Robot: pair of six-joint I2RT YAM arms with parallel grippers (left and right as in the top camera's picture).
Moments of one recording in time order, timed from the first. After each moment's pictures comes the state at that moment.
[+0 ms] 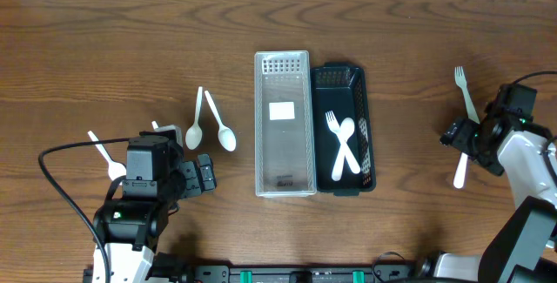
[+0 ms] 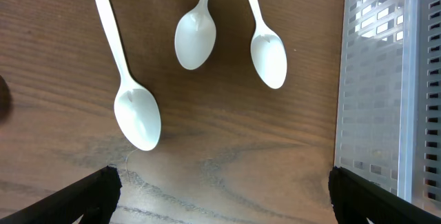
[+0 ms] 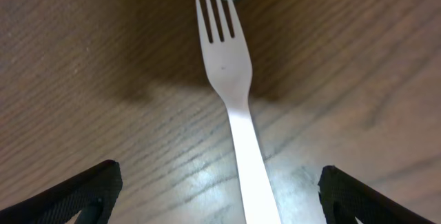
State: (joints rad) left arm -0.08 0.81 0.63 -0.82 0.07 -0.28; right arm -0.38 1.54 0.88 -0.63 0.03 0.24
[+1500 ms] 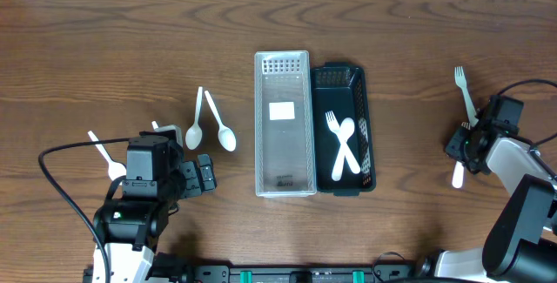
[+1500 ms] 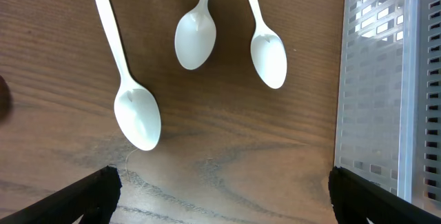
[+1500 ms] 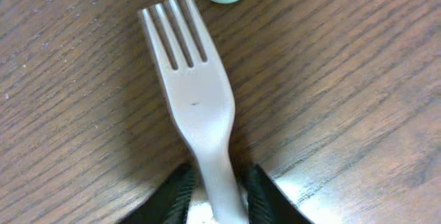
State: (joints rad) left arm -0.08 0.81 0.63 -0.82 0.07 -0.28; right arm -0.38 1.63 0.76 -0.38 0.04 0.21
